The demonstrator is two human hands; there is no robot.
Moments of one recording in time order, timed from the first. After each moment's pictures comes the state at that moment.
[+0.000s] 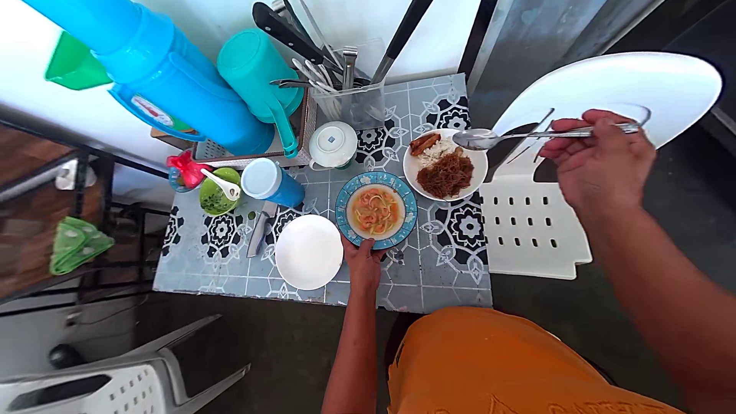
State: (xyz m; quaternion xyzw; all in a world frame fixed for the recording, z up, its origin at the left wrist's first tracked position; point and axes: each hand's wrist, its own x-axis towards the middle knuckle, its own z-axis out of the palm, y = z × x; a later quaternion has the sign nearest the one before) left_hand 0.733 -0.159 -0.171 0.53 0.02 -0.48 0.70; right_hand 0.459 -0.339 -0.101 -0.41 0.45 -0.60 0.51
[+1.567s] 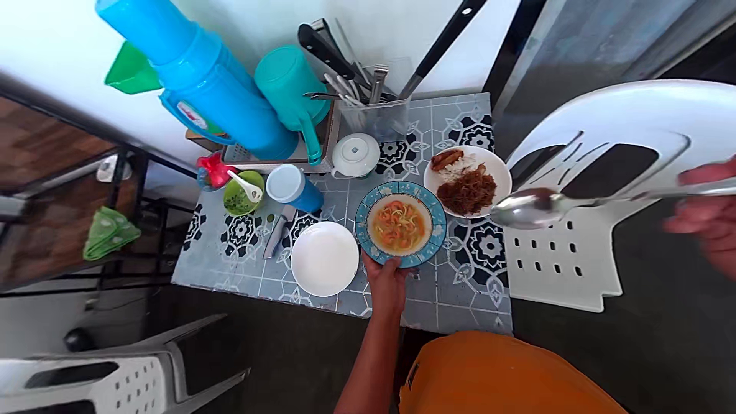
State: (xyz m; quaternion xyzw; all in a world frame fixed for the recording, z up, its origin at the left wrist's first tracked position) left_hand 0.714 -0.140 -0.160 0.47 0.01 -0.47 0.74; right_hand 0.413 -0.280 -0.020 -0.50 0.35 -0.46 0.64
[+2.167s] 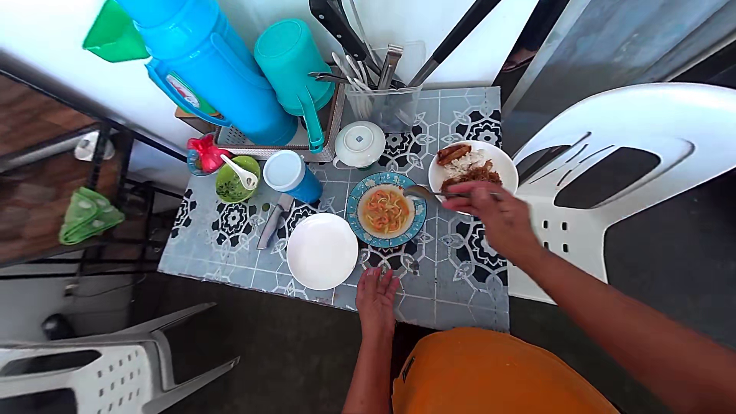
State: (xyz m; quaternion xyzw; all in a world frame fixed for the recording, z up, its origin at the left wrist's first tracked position) left_hand 0.716 -0.095 -0.174 0.56 0.16 -0.43 0.69; right_hand 0.567 -0.279 -0.125 -0.70 0.33 -0.38 0.52
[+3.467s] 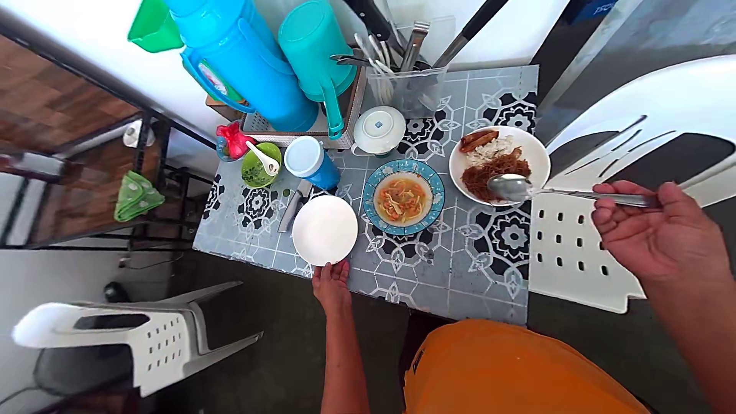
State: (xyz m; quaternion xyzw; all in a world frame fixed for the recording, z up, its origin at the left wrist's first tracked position) left_hand 0.810 -0.064 -0.185 0.65 0.19 -0.23 0.70; right_hand 0.449 -0.297 -0.122 -0.18 0.47 -0.51 0.70
